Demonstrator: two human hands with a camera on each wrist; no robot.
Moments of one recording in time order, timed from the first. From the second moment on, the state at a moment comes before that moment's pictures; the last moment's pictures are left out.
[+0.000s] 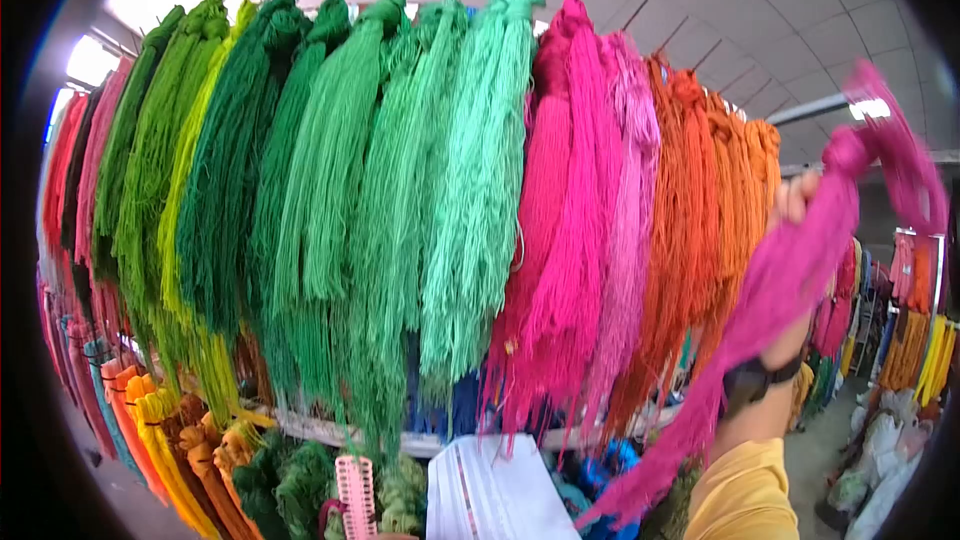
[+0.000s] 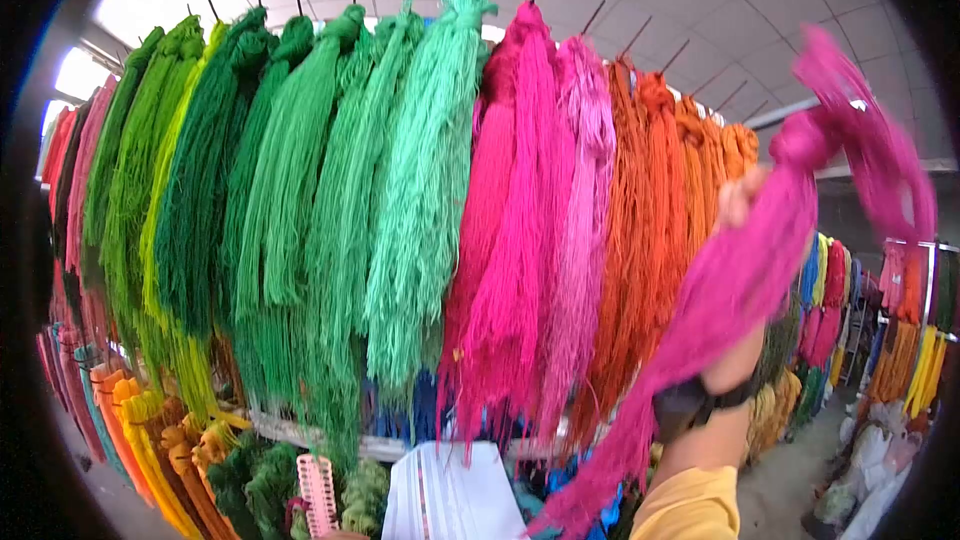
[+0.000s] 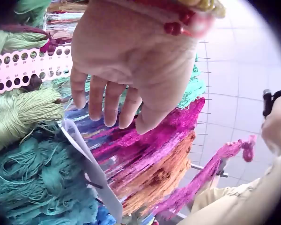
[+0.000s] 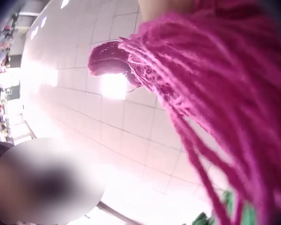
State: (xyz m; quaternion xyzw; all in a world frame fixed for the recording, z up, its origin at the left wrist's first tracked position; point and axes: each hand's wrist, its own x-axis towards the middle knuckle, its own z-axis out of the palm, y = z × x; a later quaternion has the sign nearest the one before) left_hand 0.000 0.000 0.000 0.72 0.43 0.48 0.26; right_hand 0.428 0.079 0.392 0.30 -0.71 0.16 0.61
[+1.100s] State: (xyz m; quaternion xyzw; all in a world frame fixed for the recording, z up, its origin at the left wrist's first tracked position) left_hand -0.074 -0.102 -0.068 0.43 0.45 0.62 0.48; right_hand 0.061 0.005 -0.024 -0.10 -0.81 0.51 0.27
